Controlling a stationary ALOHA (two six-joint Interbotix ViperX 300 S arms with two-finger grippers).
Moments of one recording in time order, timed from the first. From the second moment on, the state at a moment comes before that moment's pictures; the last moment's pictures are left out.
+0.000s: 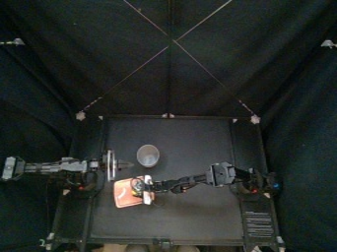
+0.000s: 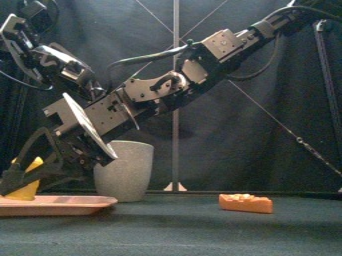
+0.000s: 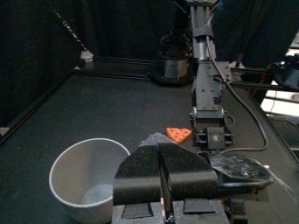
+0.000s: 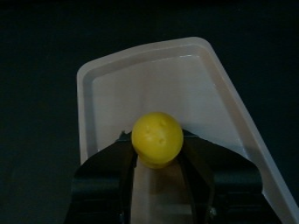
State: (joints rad) left arm 0.12 -0.95 1.24 -0.02 -0.18 0.00; right arm 0.08 0.68 -0.07 0.07 -0.09 0.04
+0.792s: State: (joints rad) left arm 0.12 -0.95 1.24 -0.02 -0.18 0.00; right arm 0.05 0.37 0.28 0.09 -0.38 0.04
